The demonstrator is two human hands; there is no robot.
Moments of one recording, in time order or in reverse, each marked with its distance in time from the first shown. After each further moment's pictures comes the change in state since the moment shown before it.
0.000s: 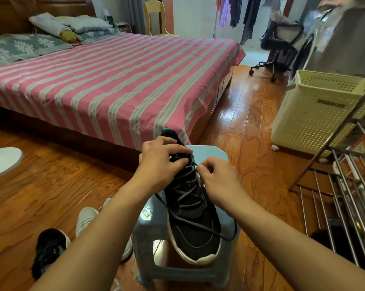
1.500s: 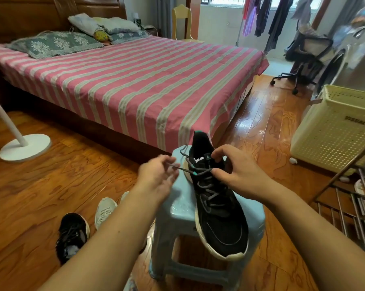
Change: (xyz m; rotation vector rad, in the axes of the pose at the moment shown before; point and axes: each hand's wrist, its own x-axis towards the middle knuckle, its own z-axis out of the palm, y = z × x) left_hand -0.025 -0.039 -0.025 -1.378 0.287 -0.859; right_hand 0.018 -0.023 -0.010 -0.133 -0.262 -0.466
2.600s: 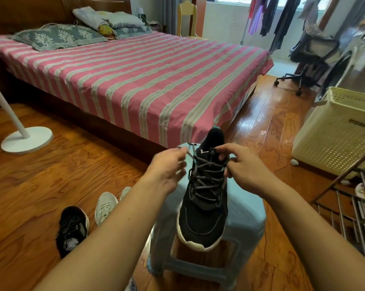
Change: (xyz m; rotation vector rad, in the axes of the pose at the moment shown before) left_hand 0.004 0.001 0.012 0.251 -0.141 0.022; right_hand 0.008 -0.013 -0.001 0.175 0.032 0.241
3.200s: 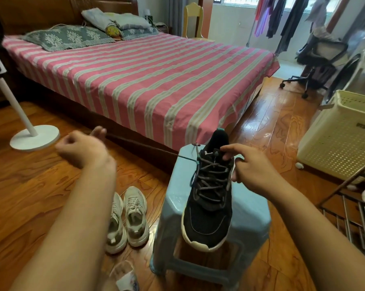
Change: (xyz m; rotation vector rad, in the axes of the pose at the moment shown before) left_hand -0.008 0.073 -0.104 -0.525 0.836 0.610; right_hand -0.002 -0.009 -0.002 -0.032 0.027 0.054
